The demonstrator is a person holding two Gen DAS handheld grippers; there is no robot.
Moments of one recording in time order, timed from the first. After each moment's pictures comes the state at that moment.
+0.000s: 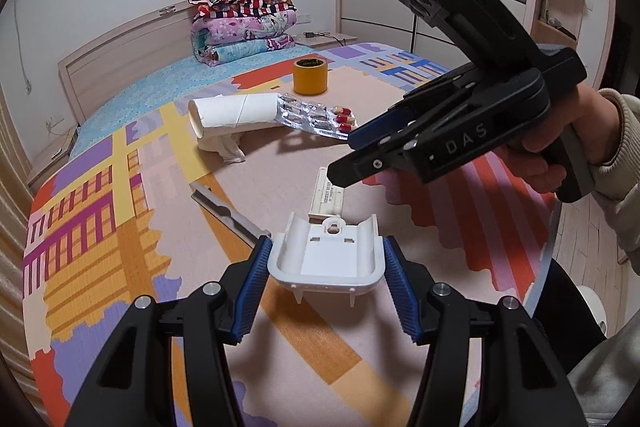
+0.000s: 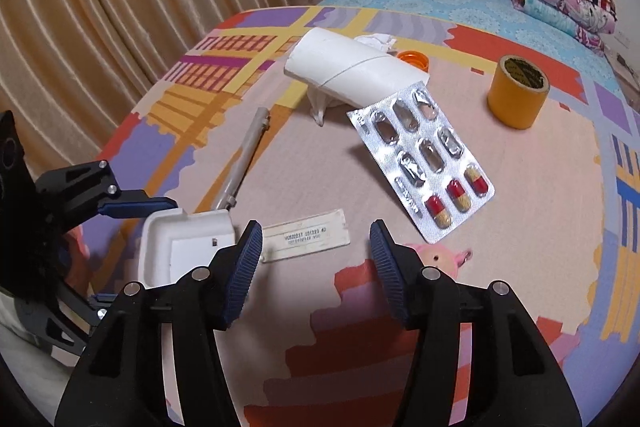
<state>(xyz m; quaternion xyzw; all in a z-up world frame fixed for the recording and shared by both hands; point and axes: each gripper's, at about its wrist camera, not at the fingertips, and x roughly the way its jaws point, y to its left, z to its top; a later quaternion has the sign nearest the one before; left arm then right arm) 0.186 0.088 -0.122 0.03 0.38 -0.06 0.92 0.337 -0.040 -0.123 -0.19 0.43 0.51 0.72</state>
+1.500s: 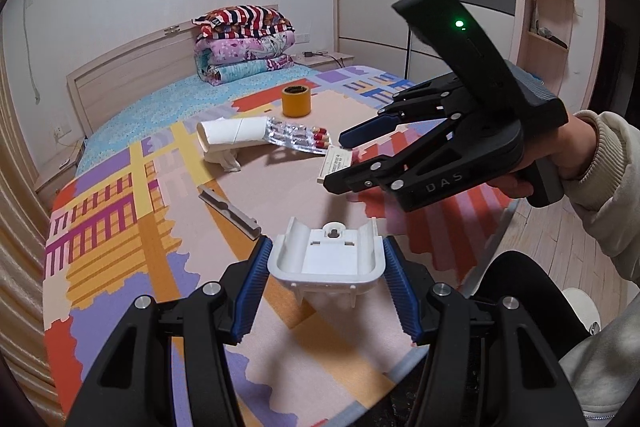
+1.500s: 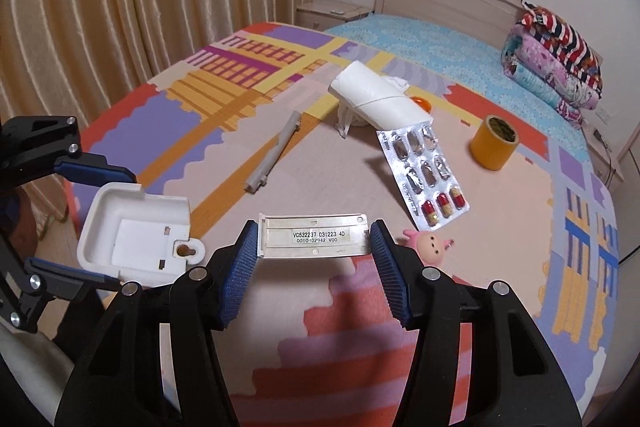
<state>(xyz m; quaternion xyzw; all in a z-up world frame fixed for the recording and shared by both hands) 0.130 0.061 -0.088 0.04 0.34 -0.05 0.94 0.275 -0.067 -0.094 -0.26 0.32 0.51 0.75</state>
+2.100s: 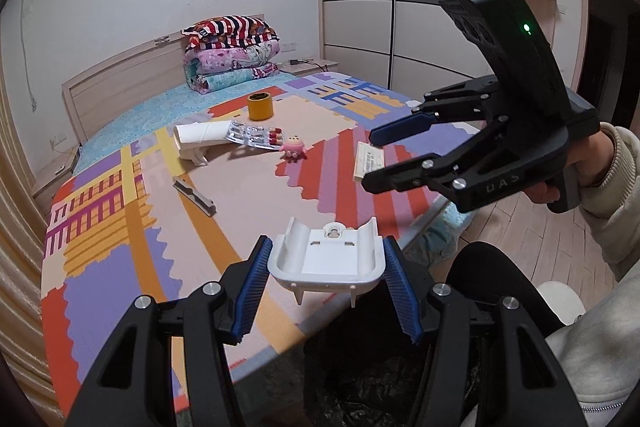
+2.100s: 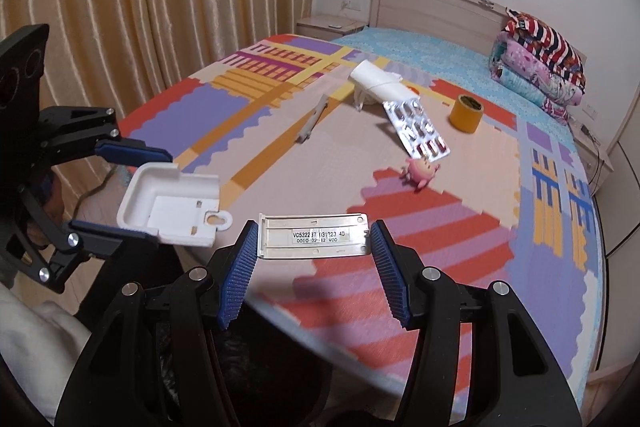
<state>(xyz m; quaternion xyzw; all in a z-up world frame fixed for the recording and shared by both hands) 0.074 0.006 -0.080 0.04 0.33 -0.07 0.94 0.206 -0.150 -0.081 -0.24 0.30 0.51 0.76</state>
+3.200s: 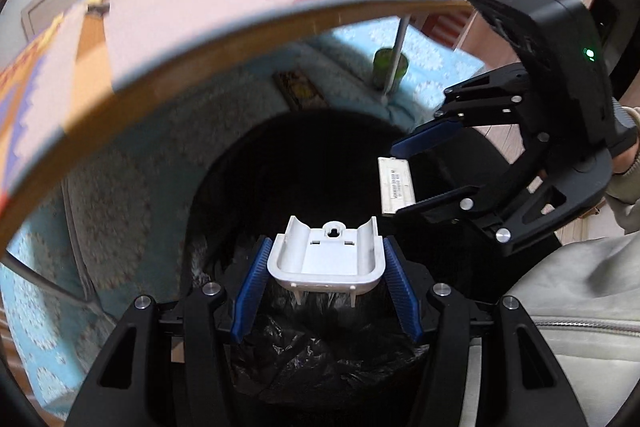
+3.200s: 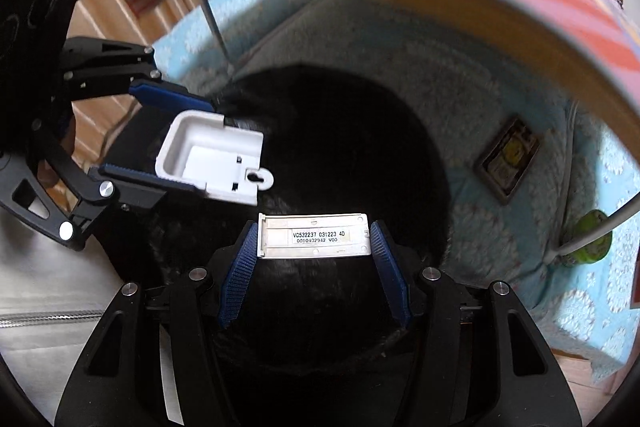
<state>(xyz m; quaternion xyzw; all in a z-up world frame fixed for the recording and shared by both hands) 0.057 -0.037 -0.235 0.00 0.50 -0.12 0.86 0.148 -0.191 -0.254 -0.28 0.46 0.51 0.67</state>
